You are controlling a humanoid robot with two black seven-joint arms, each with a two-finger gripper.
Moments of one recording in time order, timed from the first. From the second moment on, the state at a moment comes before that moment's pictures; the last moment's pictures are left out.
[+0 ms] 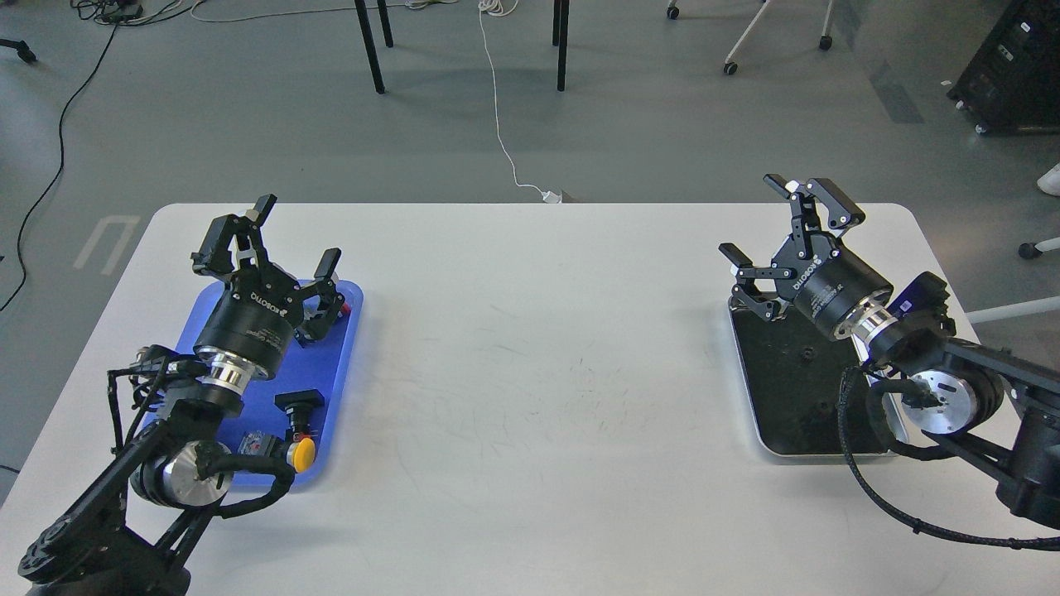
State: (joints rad) left arm -0.12 0.24 -1.21 -1.31 0.50 -0.20 -0.35; right arm 0.70 -0.63 0.28 1.13 0.06 0.28 0.49
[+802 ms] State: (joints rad) left arm -0.12 0.33 -1.21 -1.30 0.49 -0.20 -0.35; right arm 0.74 -0.61 0.28 1.12 0.04 0.29 0.49
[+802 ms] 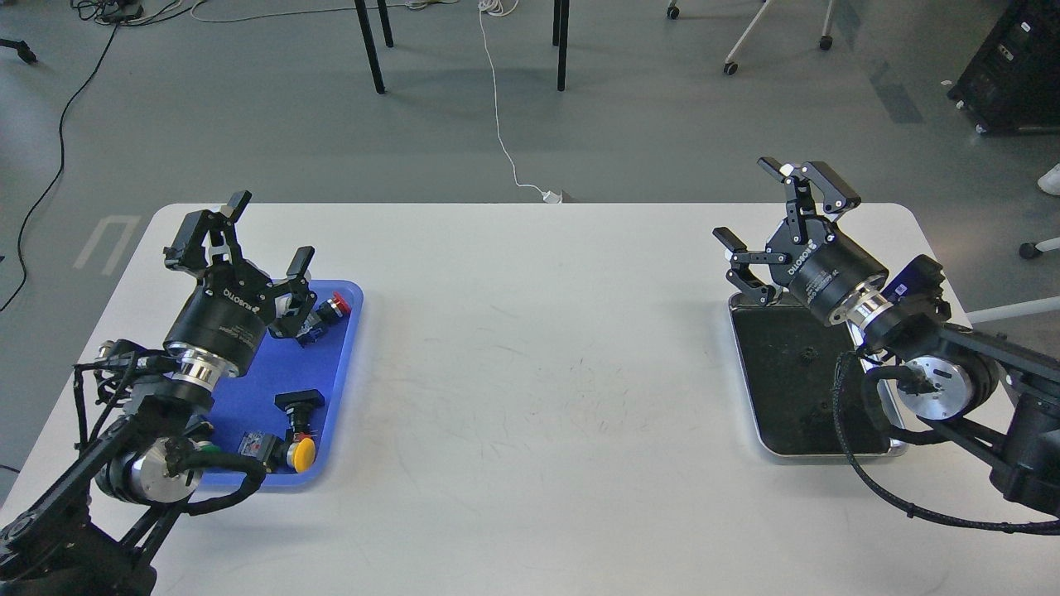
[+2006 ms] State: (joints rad) left arm -0.48 0.34 -0.92 -1.42 1.36 -0.44 -0.47; right arm 0.60 -0.81 0.38 1.10 0.05 0.49 0.49
